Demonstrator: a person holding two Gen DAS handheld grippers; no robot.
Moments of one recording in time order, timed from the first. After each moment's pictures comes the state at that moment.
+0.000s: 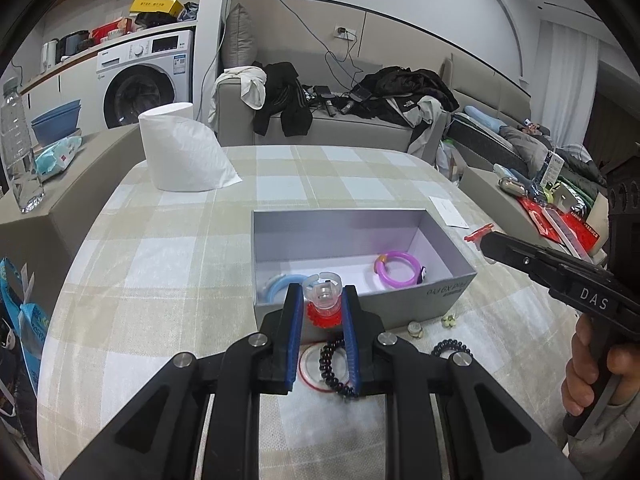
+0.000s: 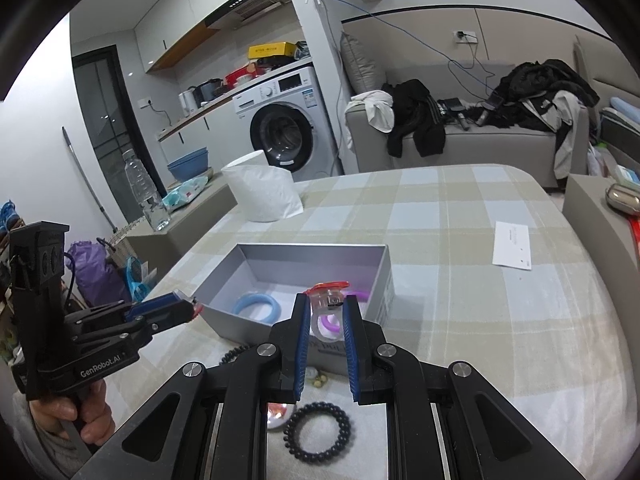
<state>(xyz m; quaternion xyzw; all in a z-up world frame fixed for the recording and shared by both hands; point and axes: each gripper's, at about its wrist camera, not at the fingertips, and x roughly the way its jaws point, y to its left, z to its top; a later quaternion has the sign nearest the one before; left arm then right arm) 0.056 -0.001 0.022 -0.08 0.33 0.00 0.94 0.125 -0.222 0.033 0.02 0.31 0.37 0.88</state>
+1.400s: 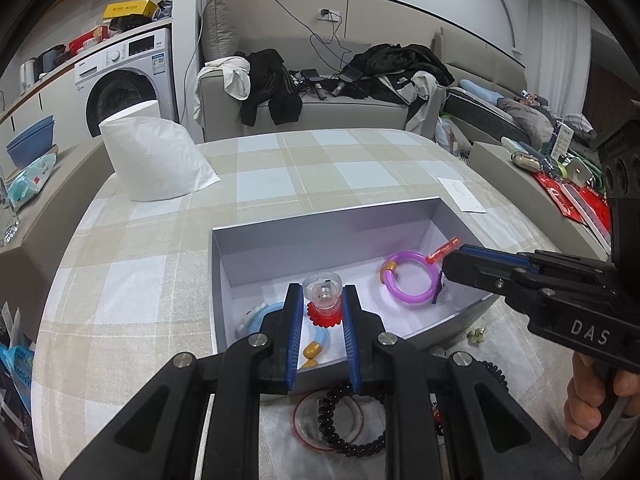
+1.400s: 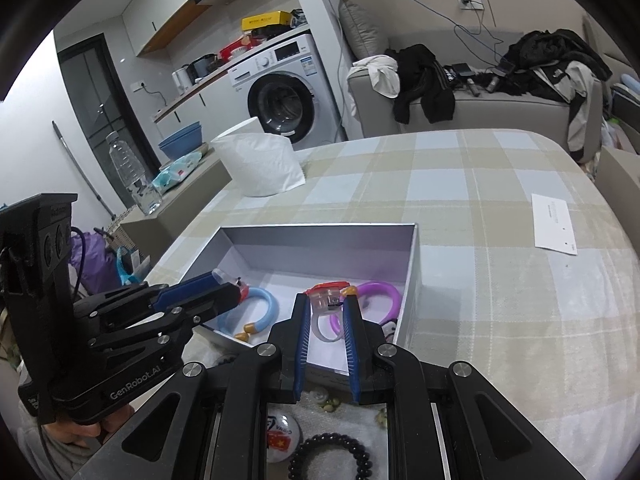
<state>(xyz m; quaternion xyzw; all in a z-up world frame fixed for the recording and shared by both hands) 0.100 -0.012 0.005 -0.04 0.36 -0.01 0.93 0.159 -0.187 0.005 0.01 0.37 0.37 0.85</state>
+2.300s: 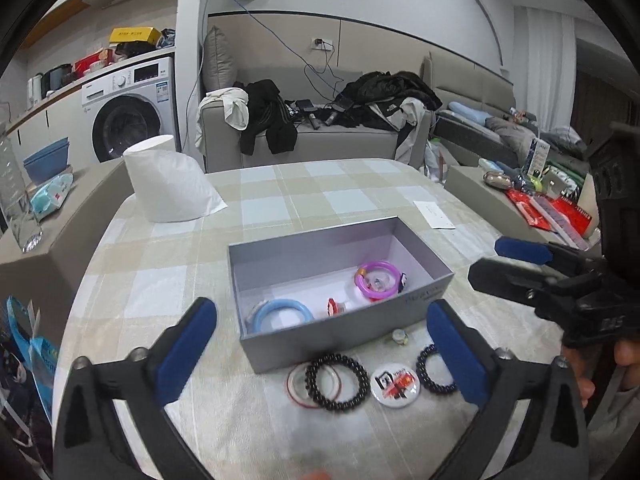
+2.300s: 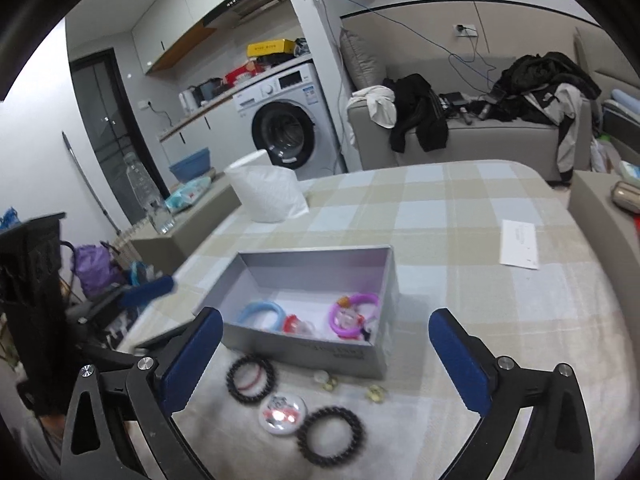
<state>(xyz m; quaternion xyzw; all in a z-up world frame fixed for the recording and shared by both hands) 0.045 -0.017 0.031 -0.04 0.30 -0.02 0.95 0.124 -0.222 0.039 0.01 0.32 0.36 0.87</state>
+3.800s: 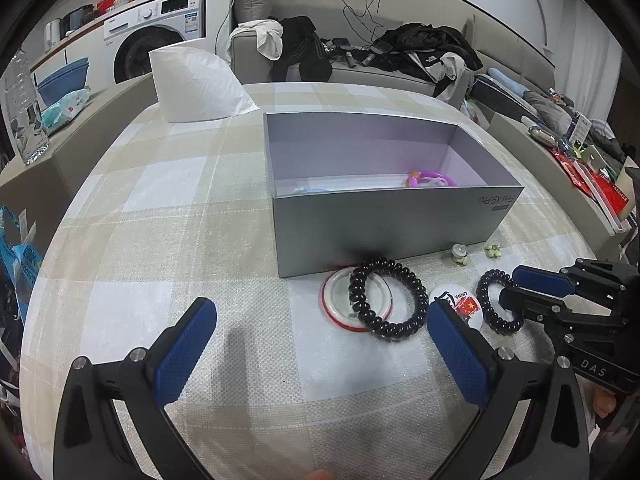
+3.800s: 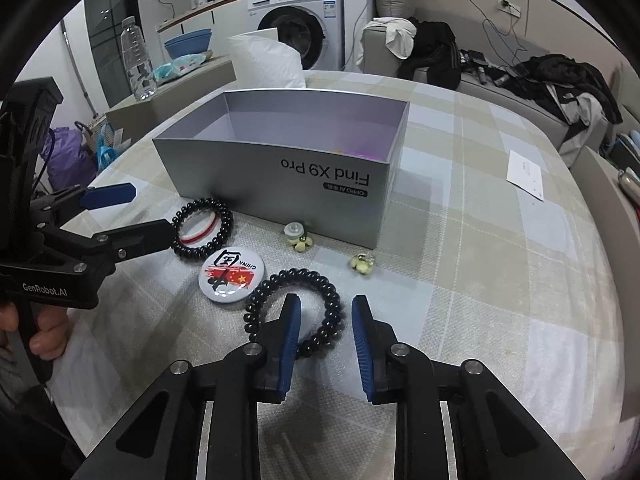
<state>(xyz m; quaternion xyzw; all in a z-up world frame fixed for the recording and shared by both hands) 0.047 -0.004 -0.026 -0.07 0.40 0.03 0.91 0.097 -0.205 -0.033 -0.16 0.40 0.34 0.84</state>
